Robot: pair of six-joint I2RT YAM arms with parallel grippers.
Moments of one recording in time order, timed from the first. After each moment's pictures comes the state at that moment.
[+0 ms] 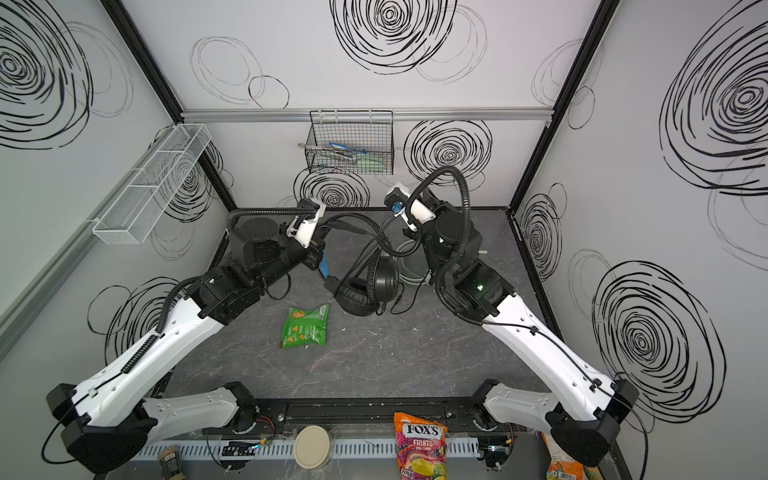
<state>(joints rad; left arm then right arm) -0.65 1.15 1.31 -0.39 -0.12 0.13 0.73 1.15 1.35 -0.10 0.58 -0.77</state>
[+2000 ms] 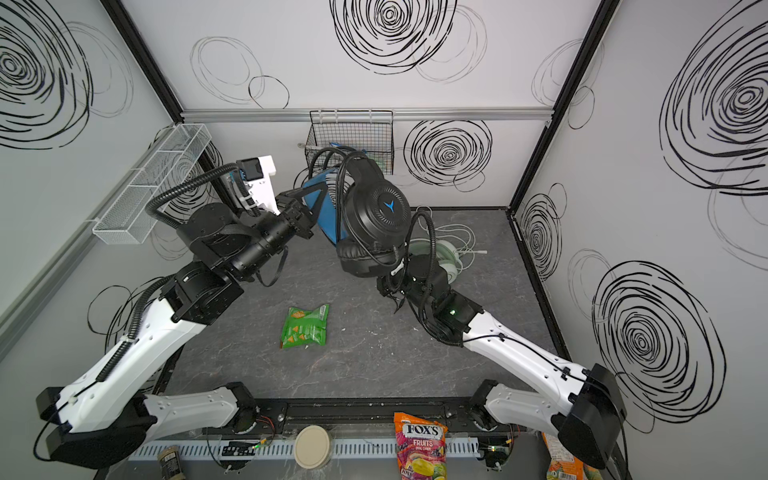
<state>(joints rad) -0.71 1.19 1.52 -0.16 -0.12 -0.50 0.87 1.10 0.88 0.09 0.10 0.12</state>
